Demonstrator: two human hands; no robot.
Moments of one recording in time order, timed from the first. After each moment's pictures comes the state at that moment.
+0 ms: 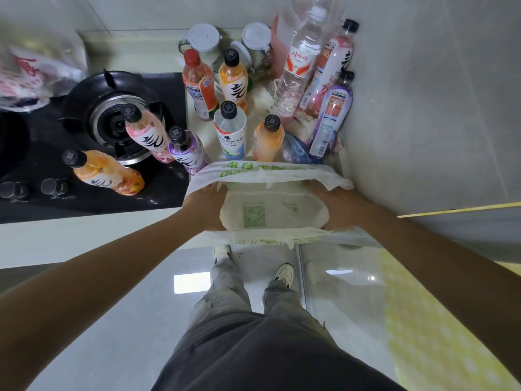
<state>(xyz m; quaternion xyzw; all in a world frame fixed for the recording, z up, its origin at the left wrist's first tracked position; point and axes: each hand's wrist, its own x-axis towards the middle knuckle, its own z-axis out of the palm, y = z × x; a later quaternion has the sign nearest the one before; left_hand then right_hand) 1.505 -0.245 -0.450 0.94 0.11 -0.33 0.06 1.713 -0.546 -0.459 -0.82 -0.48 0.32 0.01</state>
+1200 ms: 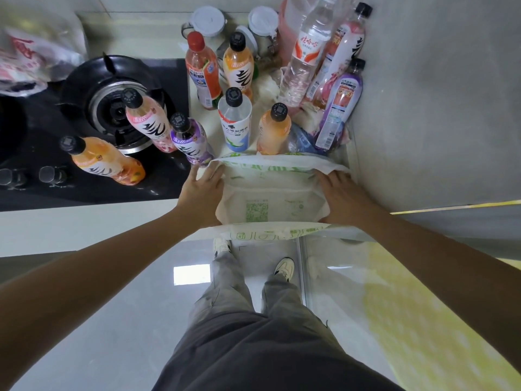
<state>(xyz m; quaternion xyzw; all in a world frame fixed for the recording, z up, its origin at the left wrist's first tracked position) 1.486 -0.239 -0.460 0.96 0.03 -0.23 -0.13 1.694 -0.536 -0.452 -0.85 -0.46 0.24 -0.10</state>
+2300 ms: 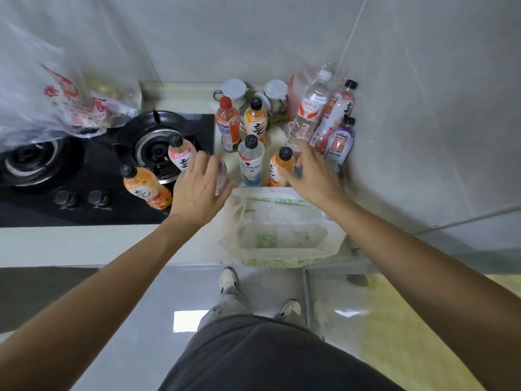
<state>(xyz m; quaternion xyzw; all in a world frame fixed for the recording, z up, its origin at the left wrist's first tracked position) 1.484 -0.224 -0.343 0.97 0.22 0.13 0.06 1.680 -0.417 -0.333 -0.88 -0.39 0.09 0.24</state>
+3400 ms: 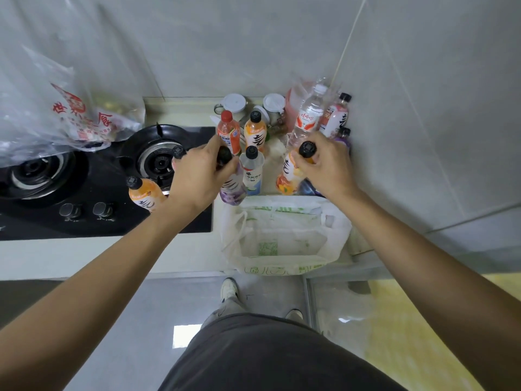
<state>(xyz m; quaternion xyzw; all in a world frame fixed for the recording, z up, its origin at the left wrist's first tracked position) 1.506 -0.215 -0.274 0.93 0.20 0.20 0.22 1.695 -0.420 -0.292 -0.85 -0.38 -0.03 0.36</state>
